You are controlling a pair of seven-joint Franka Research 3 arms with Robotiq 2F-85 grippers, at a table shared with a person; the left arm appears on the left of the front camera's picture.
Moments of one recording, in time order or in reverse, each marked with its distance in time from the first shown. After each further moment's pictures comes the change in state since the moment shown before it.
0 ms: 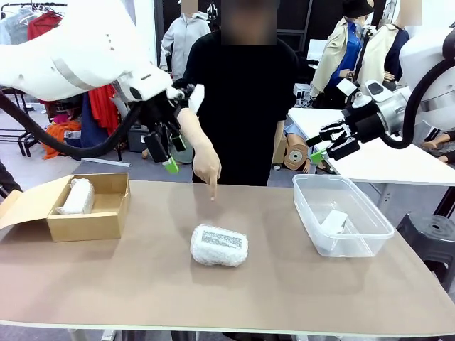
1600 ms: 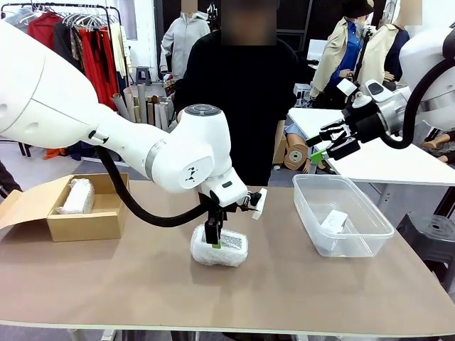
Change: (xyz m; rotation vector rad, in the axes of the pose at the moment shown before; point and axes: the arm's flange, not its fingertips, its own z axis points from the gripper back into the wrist) left arm 0.076 -0.041 -0.211 0.022 0.228 -0.113; right arm 0.000 0.000 0.000 -0.001 0.000 0.000
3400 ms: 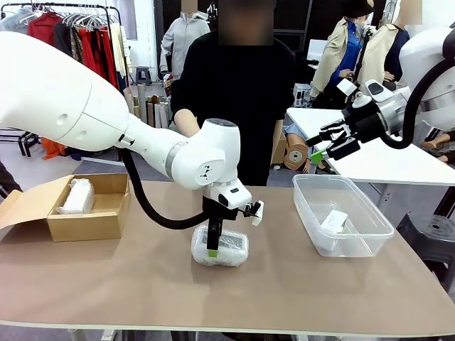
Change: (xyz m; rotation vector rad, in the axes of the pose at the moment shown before) left arm -0.005 0.036 -0.058 -0.200 0.114 0.095; right arm 0.000 0.000 0.000 0.000 0.000 0.000
